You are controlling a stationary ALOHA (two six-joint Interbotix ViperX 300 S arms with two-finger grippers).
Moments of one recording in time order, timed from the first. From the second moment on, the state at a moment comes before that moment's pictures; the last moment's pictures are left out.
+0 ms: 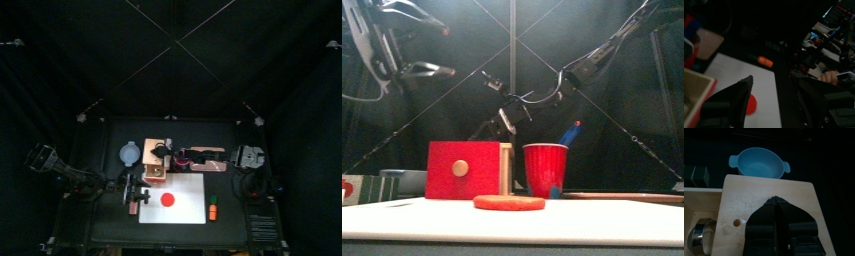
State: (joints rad) left arm -0.23 -0.44 1.16 -0.32 -0.77 0.03; right arm -0.29 0.30 0.30 -0.34 -0.22 0.01
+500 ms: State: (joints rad) left arm -0.04 -0.59 1.21 -0.27 -0.77 0.23; right arm -0.15 0.20 0.33 -0.21 0.03 0.01
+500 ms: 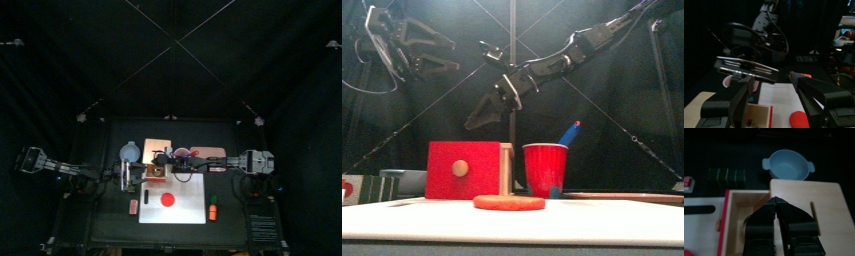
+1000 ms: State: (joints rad) left arm -0.03 -0.68 1.25 -0.24 -0.78 0.25; right arm -0.13 0.20 0.33 -0.18 0.07 0.01
